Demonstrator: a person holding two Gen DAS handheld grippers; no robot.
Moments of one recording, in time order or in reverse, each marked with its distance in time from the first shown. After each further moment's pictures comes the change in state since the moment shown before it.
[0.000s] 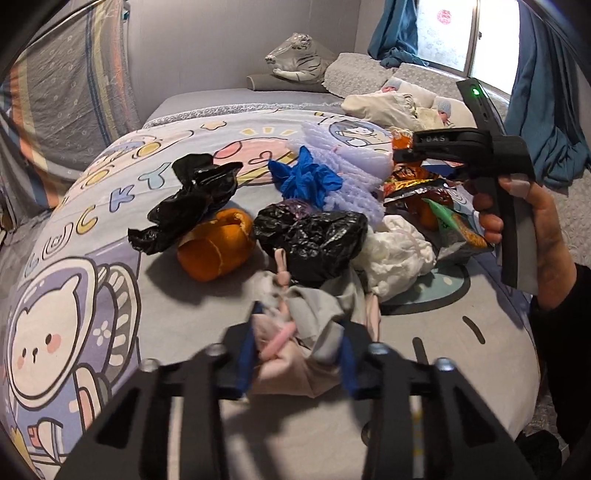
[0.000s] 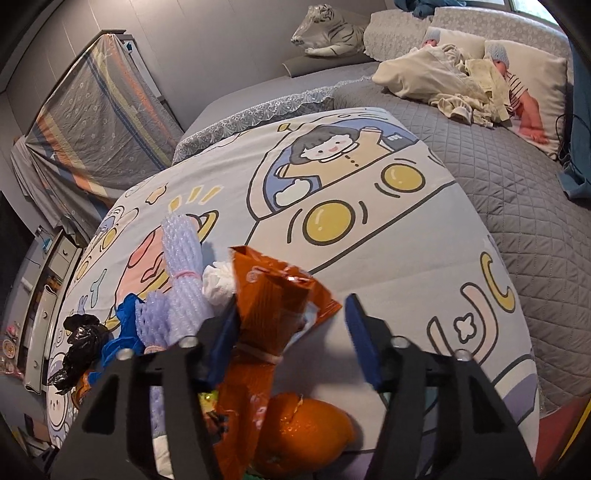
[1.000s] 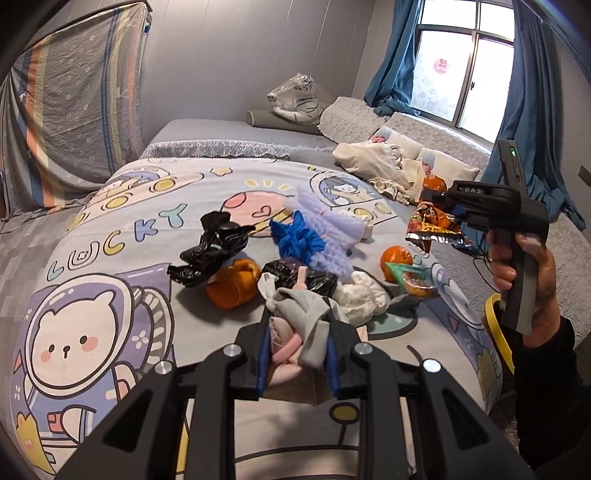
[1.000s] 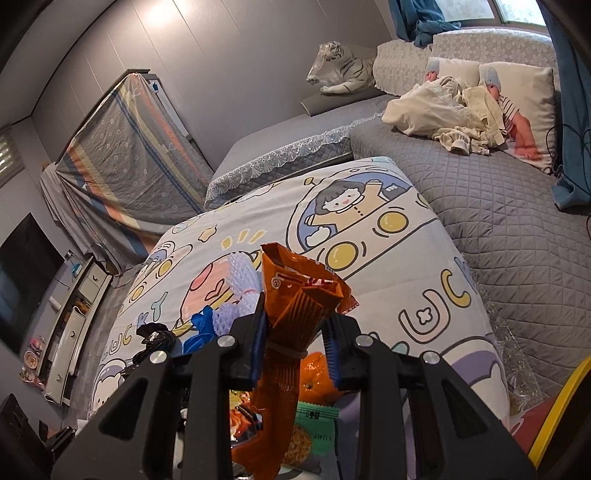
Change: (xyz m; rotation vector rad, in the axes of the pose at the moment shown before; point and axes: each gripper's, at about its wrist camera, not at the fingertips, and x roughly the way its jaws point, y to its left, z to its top) left arm -0.076 0.015 0.008 -0.064 -0.164 -0.083; right arm -0.115 -0.003 -0.003 0.020 -0.147 0.106
